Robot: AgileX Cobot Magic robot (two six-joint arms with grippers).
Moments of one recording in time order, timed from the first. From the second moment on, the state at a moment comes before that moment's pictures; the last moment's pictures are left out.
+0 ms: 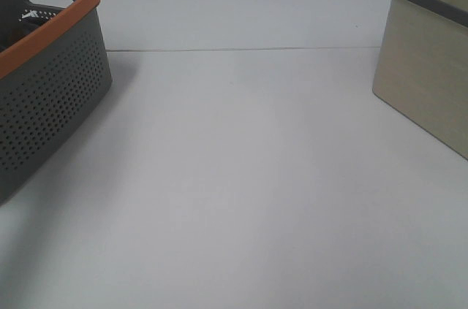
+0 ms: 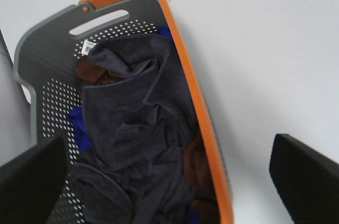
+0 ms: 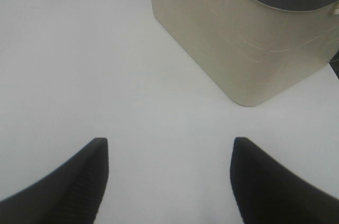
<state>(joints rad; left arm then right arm) -0.05 1.29 -1.47 -0.10 1.05 0.66 -0.03 0.00 -0.50 0.02 1.07 0.01</state>
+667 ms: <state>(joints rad) 0.10 1.83 -1.69 -0.07 1.03 1.26 -0.03 0.00 -0.50 0.02 1.07 0.01</state>
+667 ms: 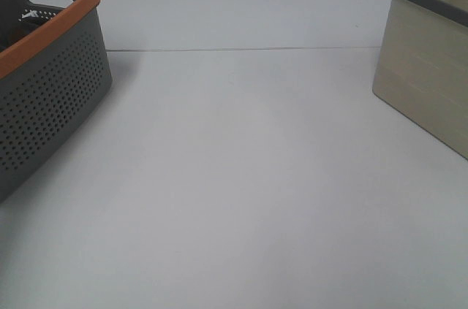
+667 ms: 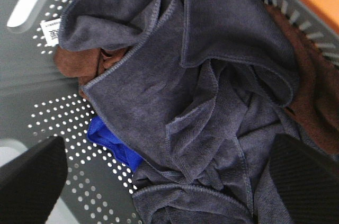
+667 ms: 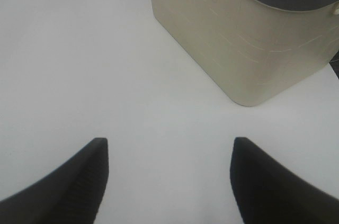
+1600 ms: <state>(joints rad) 0.08 2.11 -1.69 0.06 0.89 1.41 -0.03 0.00 -0.50 0.02 1.07 0.01</state>
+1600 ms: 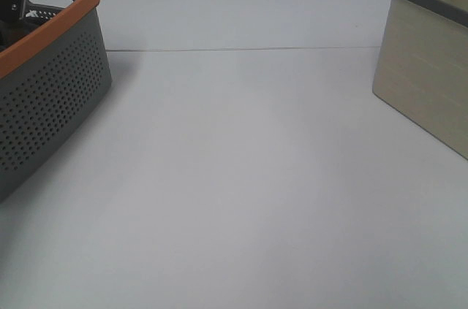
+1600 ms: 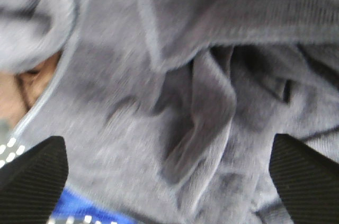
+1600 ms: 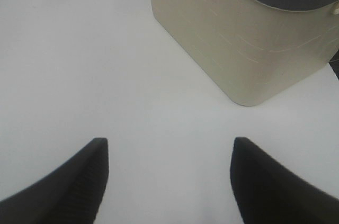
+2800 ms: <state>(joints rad) 0.08 2.18 -1.69 0.07 0.86 1.30 -0.03 0.00 -0.50 0.02 1.07 0.01</state>
